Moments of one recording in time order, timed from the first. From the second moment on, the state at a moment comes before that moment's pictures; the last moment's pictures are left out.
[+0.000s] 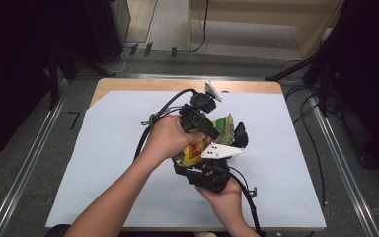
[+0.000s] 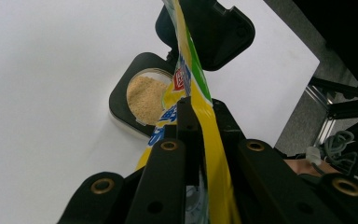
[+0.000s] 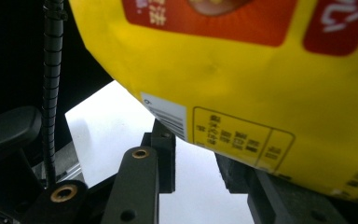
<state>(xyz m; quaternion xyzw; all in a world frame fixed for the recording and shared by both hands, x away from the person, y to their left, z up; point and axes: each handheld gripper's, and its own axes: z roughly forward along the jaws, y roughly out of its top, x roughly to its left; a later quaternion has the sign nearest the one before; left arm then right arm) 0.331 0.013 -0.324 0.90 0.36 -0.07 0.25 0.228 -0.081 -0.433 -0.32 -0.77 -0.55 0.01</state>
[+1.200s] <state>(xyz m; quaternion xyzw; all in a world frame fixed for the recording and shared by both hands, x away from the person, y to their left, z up) 0.319 0.059 -0.350 0.87 0.35 -0.10 0.32 0.220 -0.071 -0.463 -0.28 -0.81 -0.51 -0.03</state>
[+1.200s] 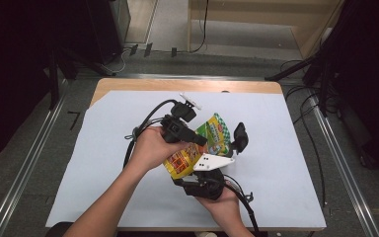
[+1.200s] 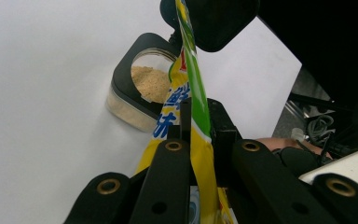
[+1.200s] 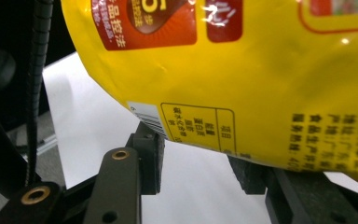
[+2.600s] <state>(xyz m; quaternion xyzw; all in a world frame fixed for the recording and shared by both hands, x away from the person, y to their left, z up) 0.320 0.104 -0.365 0.85 0.38 -0.13 0.35 0.230 -0.067 -0.482 -0.28 -0.83 -0.49 -0.03</state>
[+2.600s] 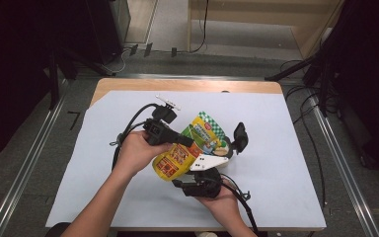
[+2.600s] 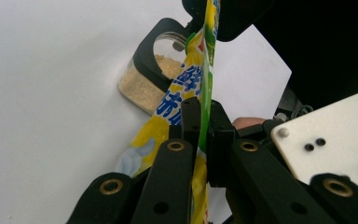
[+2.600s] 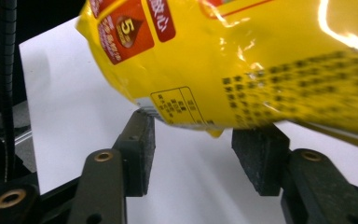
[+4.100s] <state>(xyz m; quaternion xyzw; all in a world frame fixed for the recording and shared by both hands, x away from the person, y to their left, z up) 0.388 0.167 -0.399 0.80 0.41 -0.04 0.44 0.234 -0.123 -0.473 -0.37 -0.79 -0.49 -0.02</state>
